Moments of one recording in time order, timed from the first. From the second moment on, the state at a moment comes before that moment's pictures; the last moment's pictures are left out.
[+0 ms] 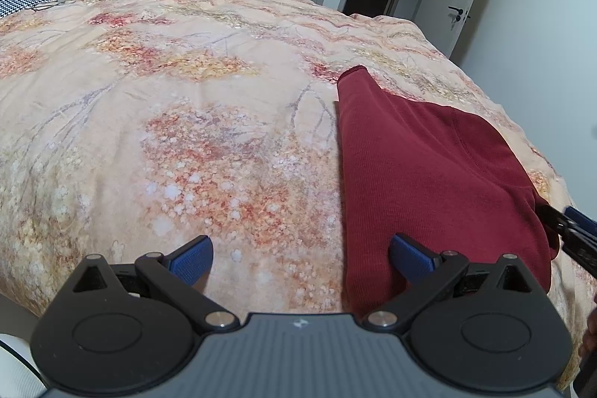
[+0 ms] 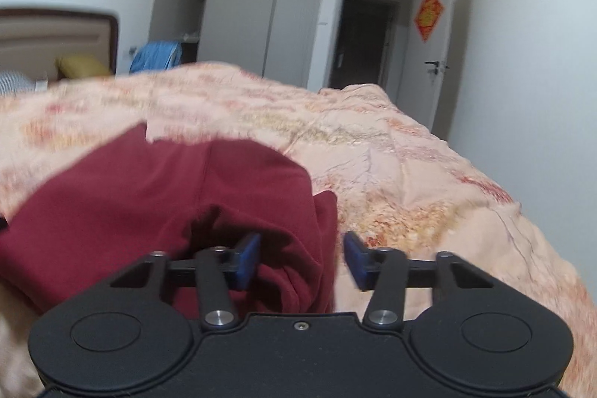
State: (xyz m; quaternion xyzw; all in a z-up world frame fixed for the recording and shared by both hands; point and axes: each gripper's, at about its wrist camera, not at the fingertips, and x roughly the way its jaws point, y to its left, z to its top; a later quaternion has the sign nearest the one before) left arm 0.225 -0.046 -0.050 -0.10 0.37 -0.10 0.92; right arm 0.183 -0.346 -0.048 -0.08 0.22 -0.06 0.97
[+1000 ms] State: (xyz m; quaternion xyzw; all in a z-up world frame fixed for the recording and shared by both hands) left arm 0.223 -0.048 -0.052 -0.10 0.36 -0.10 0.92; right arm 0.152 -0.366 -0.041 0.01 0.19 -0.11 0.98
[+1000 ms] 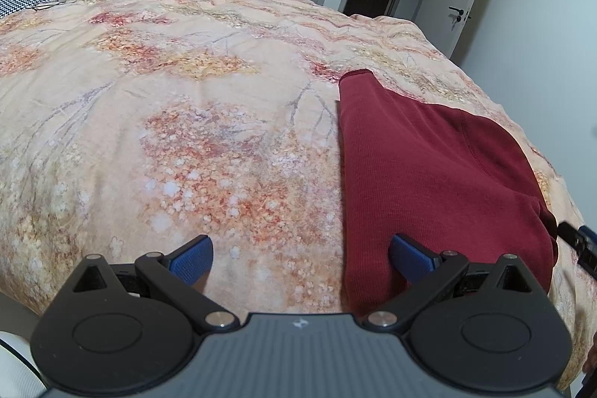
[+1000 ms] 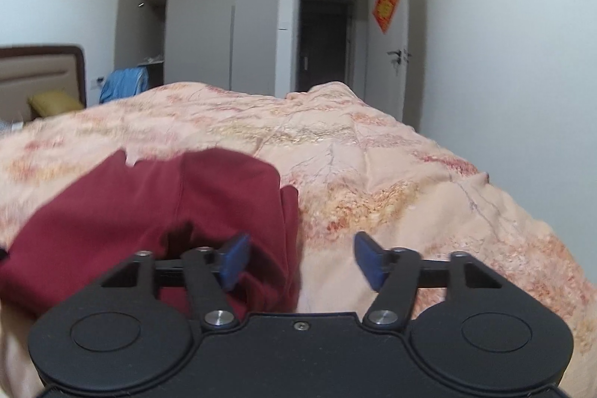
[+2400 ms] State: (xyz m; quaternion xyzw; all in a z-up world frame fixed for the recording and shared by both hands) left arm 0.223 -0.046 -0.055 -0.10 0.37 -0.11 0.92; right arm 0.150 -0.353 -0.077 -0.04 0.22 -0.17 0.96
